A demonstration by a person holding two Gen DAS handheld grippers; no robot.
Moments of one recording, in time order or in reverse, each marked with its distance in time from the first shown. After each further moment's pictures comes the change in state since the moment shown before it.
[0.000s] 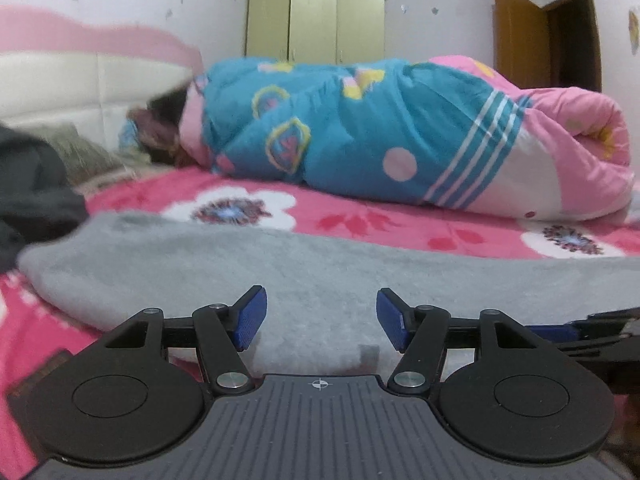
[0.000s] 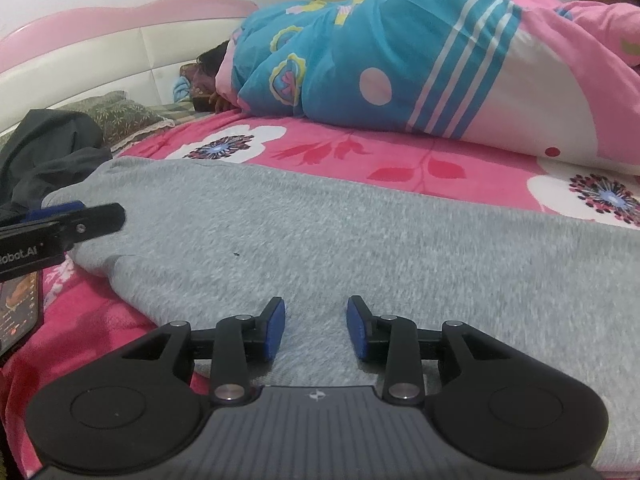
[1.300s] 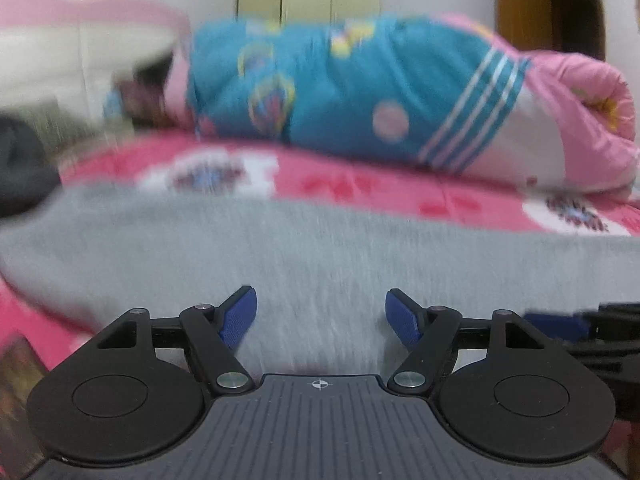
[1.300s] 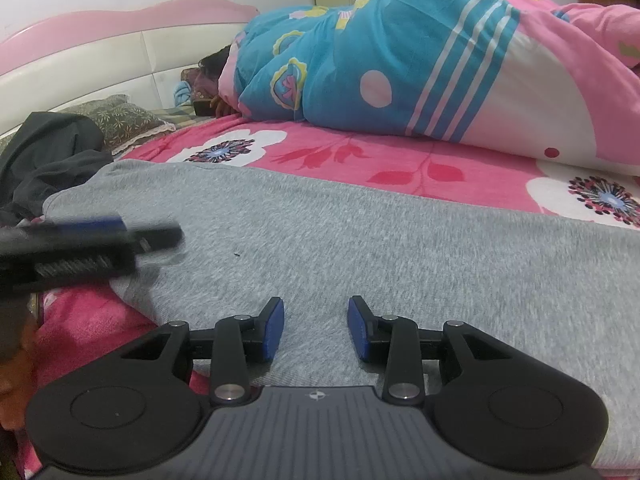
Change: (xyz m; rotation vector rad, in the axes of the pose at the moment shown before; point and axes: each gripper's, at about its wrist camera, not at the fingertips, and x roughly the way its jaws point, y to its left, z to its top) left arm 0.036 -0.016 -0.007 -0.001 0.121 -0.003; right arm -0.001 -0.001 -0.002 0.000 -0.017 0.001
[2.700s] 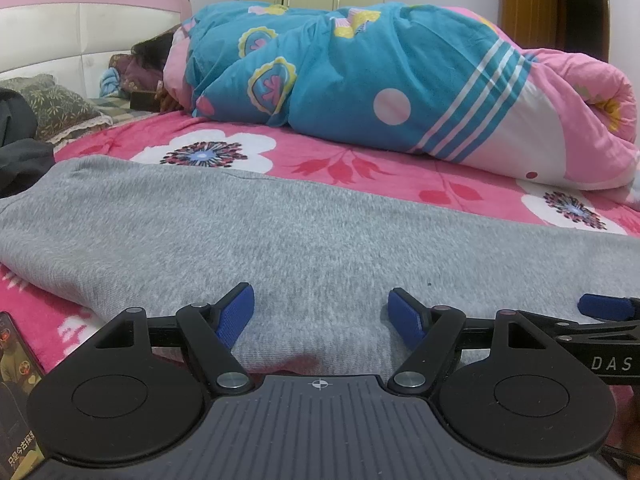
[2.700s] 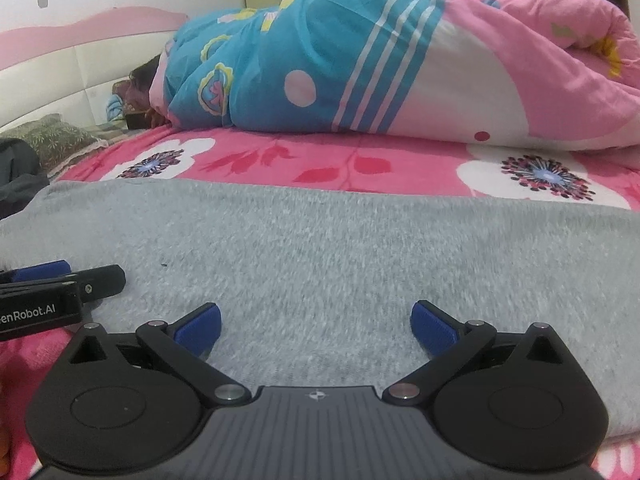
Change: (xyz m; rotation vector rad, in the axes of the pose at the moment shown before) left arm -0.001 0.002 -0.006 -0.019 0.016 -0.014; right arm -0.001 -0.015 -0.001 0.100 -0.003 -0.182
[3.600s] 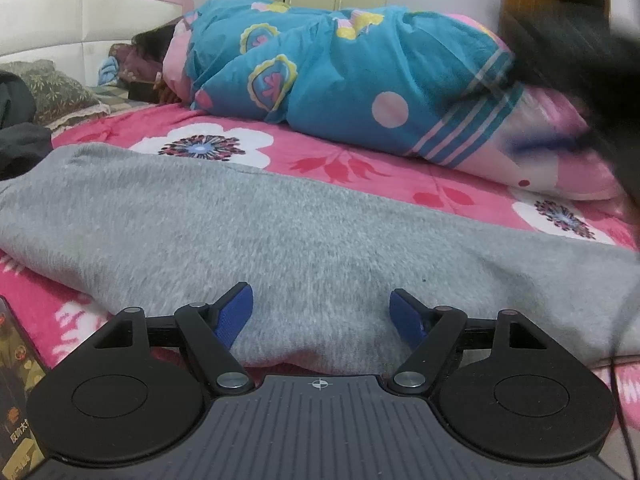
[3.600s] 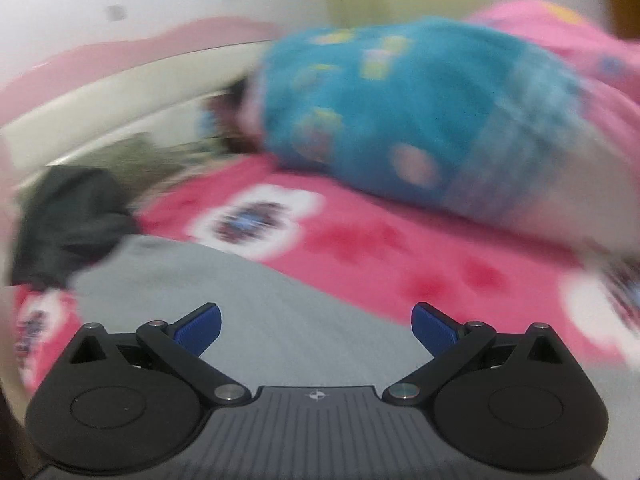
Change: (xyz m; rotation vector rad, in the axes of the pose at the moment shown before) left arm -0.005 0.008 -0.004 -0.047 0.002 -0.042; right arm 0.022 0.040 0.136 -0.127 0.036 0.365
